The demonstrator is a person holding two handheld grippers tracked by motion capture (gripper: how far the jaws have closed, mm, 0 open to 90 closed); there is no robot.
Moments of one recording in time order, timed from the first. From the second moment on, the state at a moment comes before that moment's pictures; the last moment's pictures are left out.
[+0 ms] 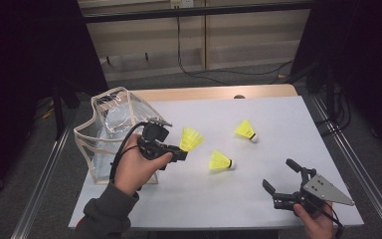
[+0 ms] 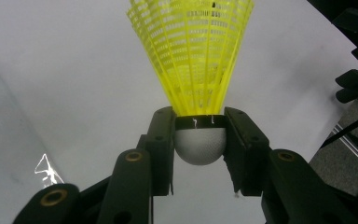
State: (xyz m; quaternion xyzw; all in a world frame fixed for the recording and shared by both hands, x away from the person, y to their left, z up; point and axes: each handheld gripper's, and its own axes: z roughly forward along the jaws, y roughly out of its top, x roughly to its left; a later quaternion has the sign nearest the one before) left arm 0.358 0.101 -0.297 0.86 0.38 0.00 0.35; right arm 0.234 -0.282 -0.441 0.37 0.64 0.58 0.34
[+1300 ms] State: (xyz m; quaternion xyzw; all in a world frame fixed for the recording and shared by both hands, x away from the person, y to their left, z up) left arm 0.370 0.101 -0.263 0.86 0.39 0.00 0.34; right arm 0.235 -0.282 -0.442 0.37 0.64 0.58 0.34
